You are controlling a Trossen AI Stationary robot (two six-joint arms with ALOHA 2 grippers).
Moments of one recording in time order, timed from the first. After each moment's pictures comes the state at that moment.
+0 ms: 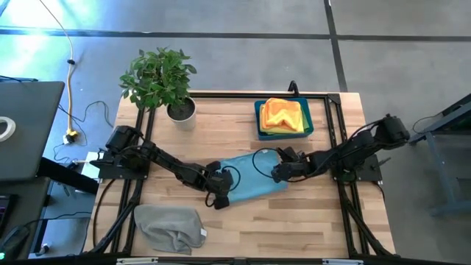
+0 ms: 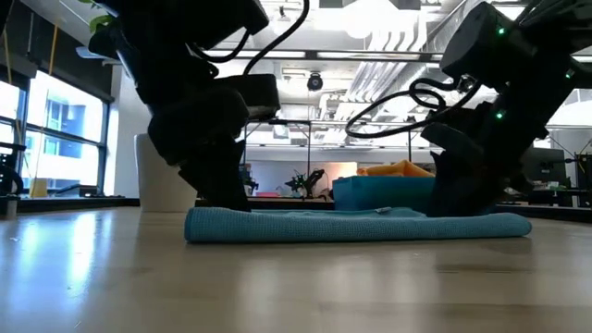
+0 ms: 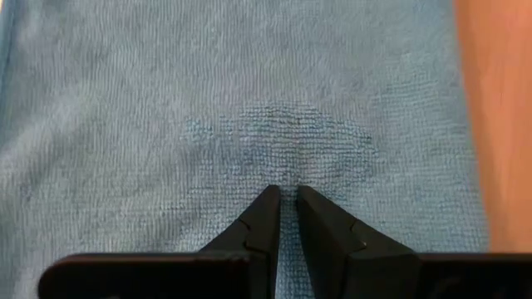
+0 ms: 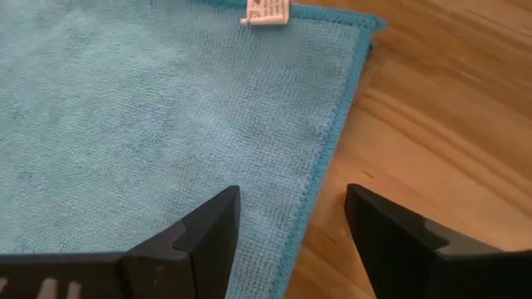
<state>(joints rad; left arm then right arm) -0.20 1.87 0.99 -0.20 -0.27 -0.51 0.22 1.50 0.52 -0.13 0.42 1.12</state>
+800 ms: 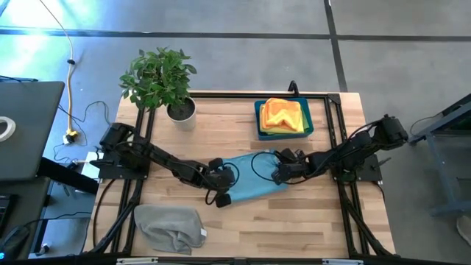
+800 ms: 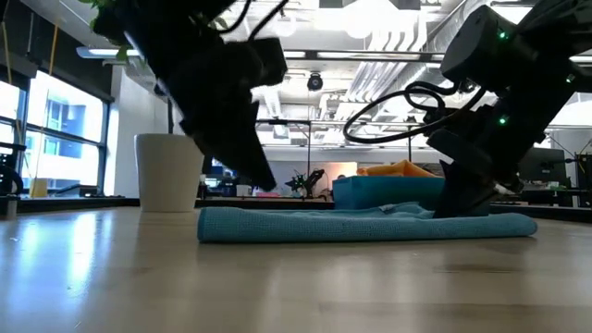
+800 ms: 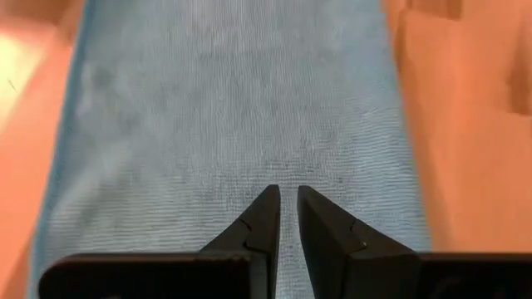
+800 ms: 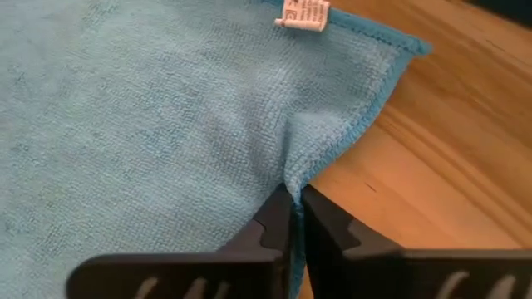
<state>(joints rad) -0.19 1.80 0.99 -0.16 -0.30 -0.45 0.24 1.51 0.52 -0.13 0.43 0.99</state>
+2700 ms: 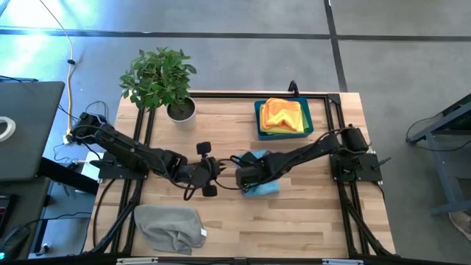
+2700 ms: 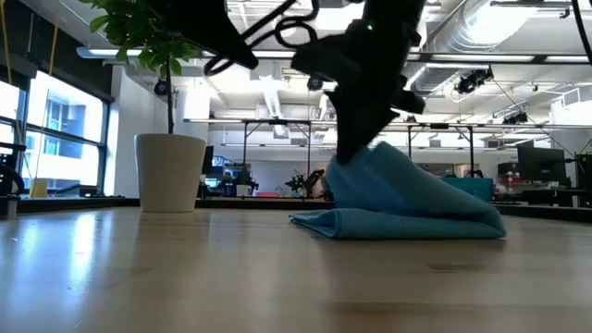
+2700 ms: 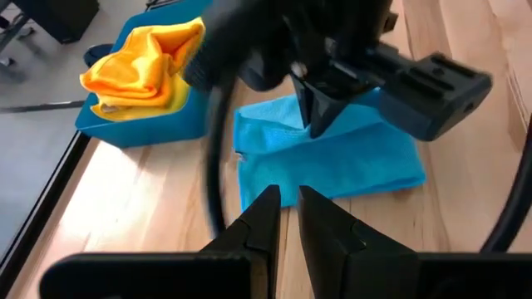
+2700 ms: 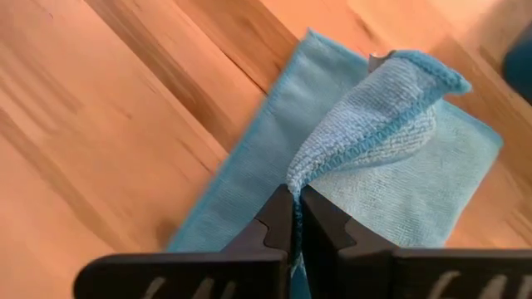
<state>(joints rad) -0.25 1.44 0.99 -0.33 -0.60 -0.13 0.24 1.94 1.47 -0.85 0.33 0.93</state>
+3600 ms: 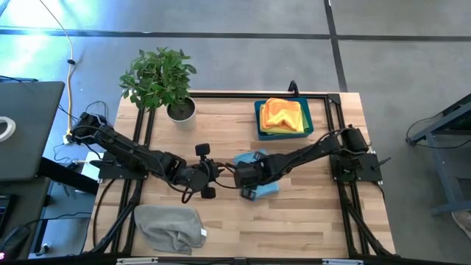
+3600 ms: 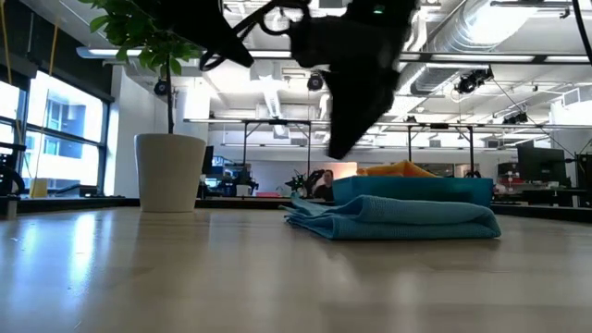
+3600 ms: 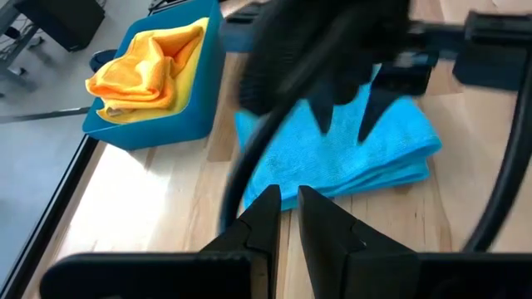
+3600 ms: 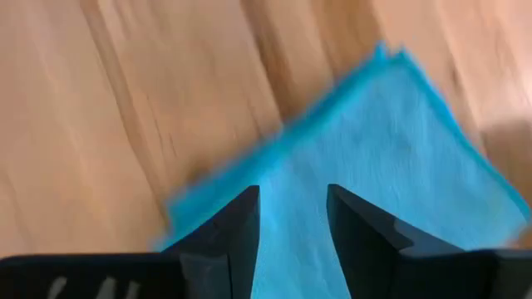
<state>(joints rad) -0.28 1.44 0.99 -0.35 -0.64 -0.12 0.25 1.94 1.49 -0.80 0.23 0.53</state>
